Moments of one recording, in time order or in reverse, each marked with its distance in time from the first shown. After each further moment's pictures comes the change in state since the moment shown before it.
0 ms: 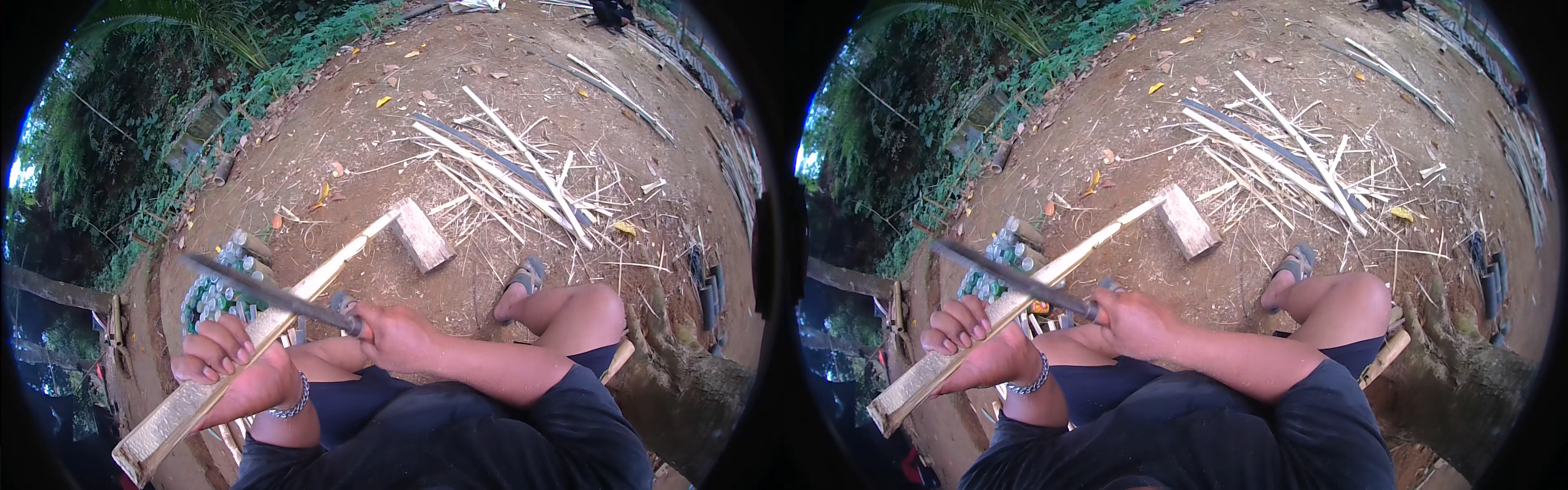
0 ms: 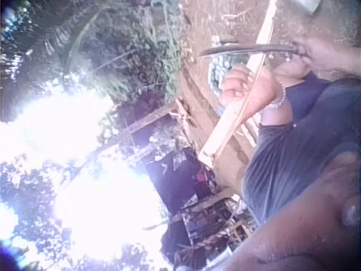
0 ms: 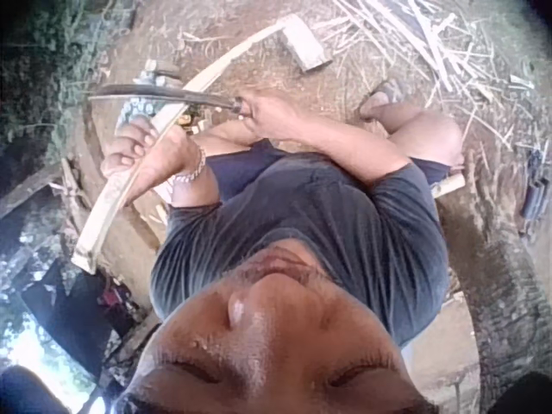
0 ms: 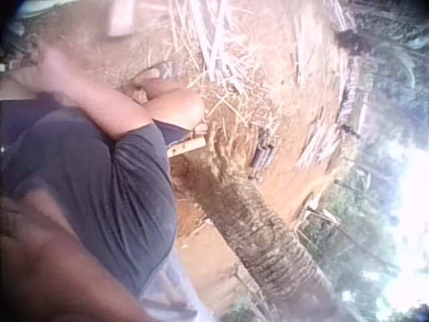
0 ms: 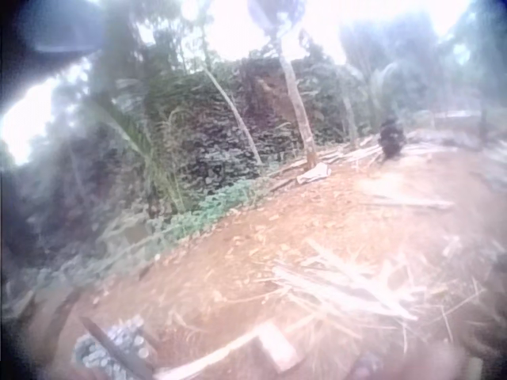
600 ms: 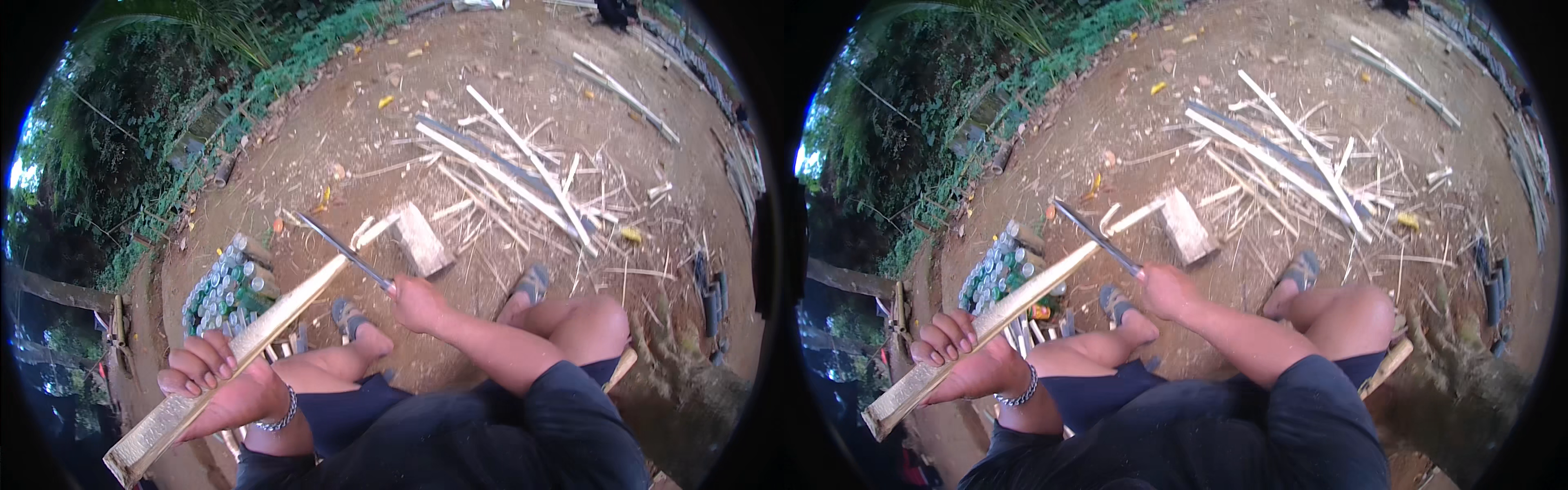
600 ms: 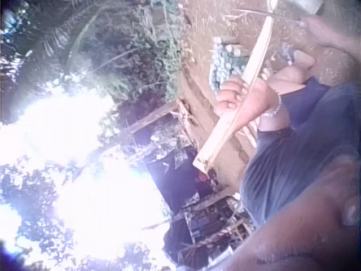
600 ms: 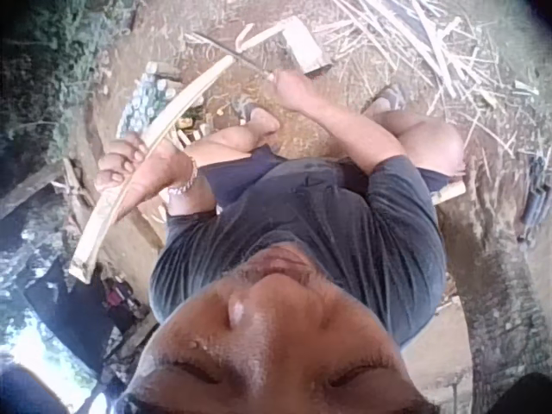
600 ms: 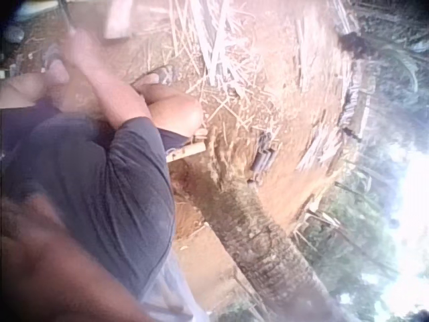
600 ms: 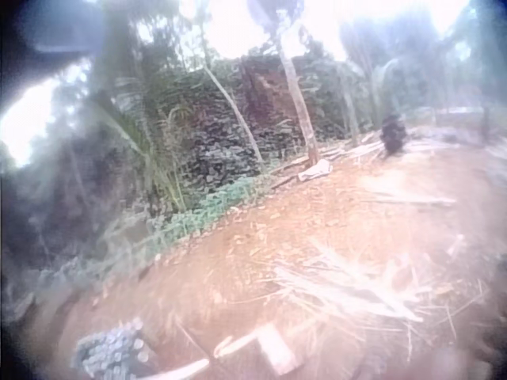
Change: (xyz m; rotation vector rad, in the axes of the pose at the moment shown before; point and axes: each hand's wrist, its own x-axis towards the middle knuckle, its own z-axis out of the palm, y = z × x) left_hand 0.017 -0.009 -0.001 0.113 0.027 -0.003; right_hand 0.043 0.104 0.002 -0.211 0.147 0.292
